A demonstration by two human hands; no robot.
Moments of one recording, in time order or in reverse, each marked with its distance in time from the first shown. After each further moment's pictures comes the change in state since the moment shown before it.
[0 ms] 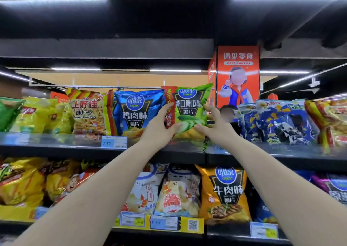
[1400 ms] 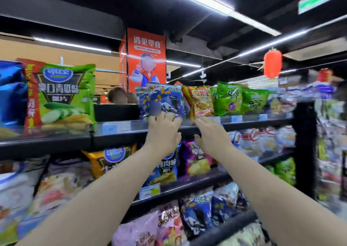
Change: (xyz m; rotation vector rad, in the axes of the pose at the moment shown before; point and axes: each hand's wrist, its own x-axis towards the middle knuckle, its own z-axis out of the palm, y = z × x) left_hand -0.063 0.184 0.220 0.507 -0.097 0.609; right_hand -0.173 0.071 -0.206 -1.197 0.138 0.081
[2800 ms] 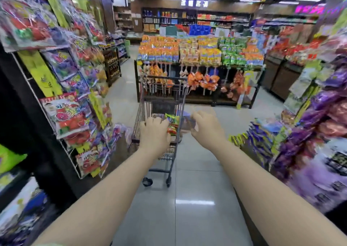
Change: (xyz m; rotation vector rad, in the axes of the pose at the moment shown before) left_hand 0.194 1.056 0.316 -0.934 -0.365 0.562; right_hand -0.499 0.886 -0.028 -0.515 -0.402 0.979
